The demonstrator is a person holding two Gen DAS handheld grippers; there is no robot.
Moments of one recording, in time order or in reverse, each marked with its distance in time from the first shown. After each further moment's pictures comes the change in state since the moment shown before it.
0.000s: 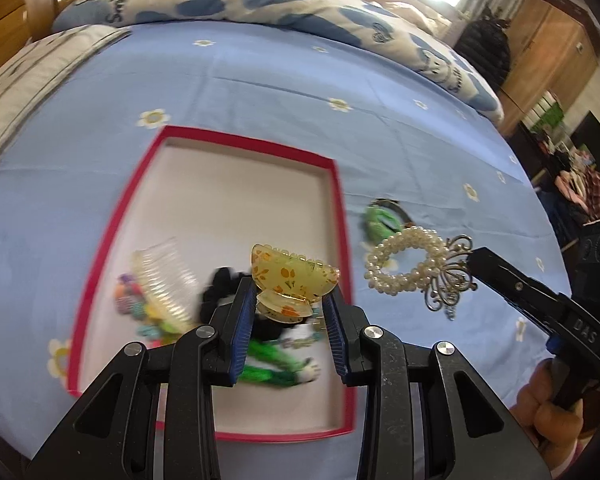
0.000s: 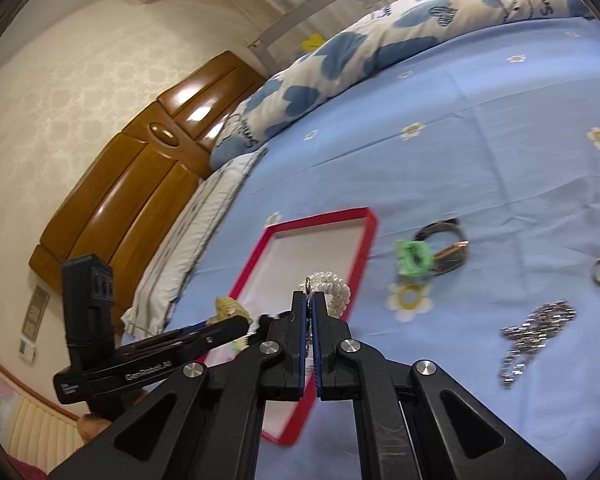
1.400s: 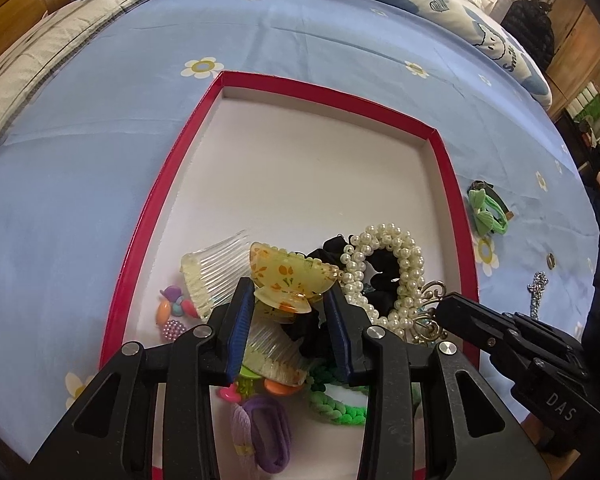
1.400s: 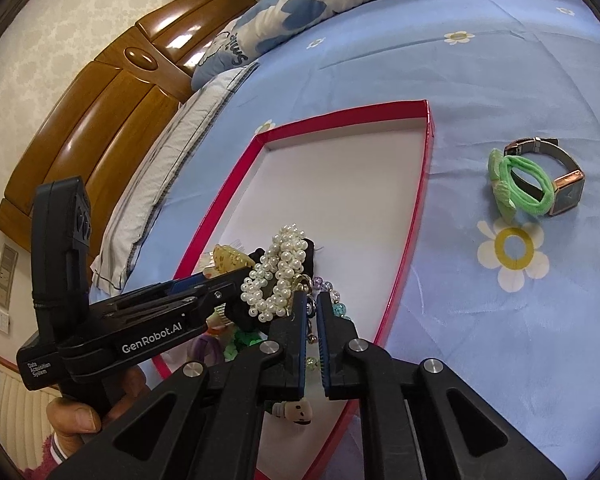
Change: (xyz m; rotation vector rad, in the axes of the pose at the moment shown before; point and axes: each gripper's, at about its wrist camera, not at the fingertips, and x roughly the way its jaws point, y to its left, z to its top) left arm 0.062 0.054 0.003 -0.022 0.113 0.129; right arm 0.112 0.013 -0.032 -0.025 0.246 -0.086
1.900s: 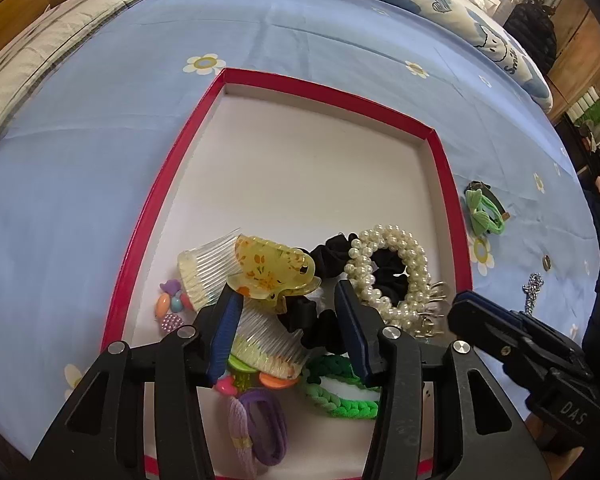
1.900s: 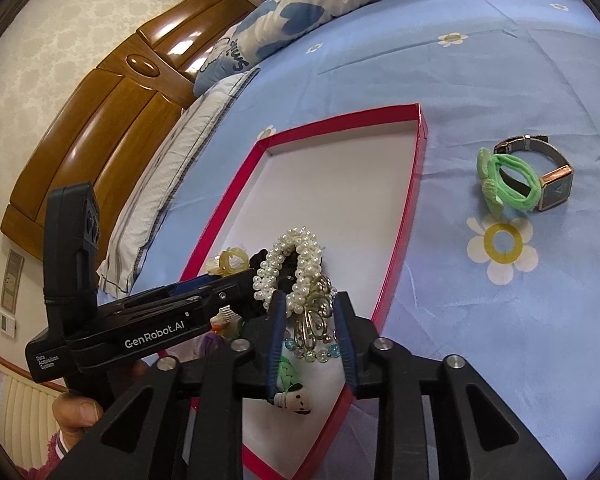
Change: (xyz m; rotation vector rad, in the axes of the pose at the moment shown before) left arm -0.004 0.000 0.000 -0.017 0.013 -0.009; right arm -0.014 -0.003 -0.001 0.011 -0.021 0.017
